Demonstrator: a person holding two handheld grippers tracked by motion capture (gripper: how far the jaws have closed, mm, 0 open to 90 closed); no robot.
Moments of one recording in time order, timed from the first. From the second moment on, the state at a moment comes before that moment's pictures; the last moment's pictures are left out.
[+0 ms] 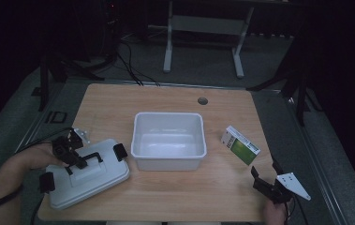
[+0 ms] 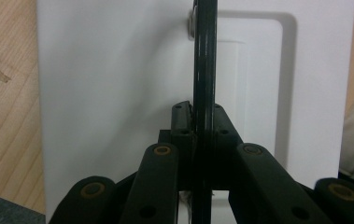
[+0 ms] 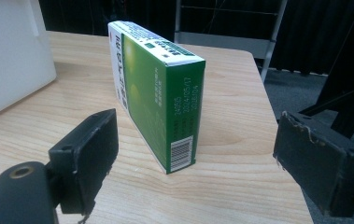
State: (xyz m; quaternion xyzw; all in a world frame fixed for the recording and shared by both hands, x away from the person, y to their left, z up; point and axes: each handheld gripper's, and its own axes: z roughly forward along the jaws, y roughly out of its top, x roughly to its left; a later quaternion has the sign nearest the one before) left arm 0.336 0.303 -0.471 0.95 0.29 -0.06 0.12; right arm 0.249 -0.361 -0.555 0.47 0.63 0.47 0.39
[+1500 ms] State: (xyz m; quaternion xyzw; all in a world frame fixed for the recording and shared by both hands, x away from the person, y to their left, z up) left arm 0.333 0.305 -0.474 0.94 0.30 0.03 0.14; right arm 0.259 -0.367 -0.543 0.48 0.70 0.45 0.28
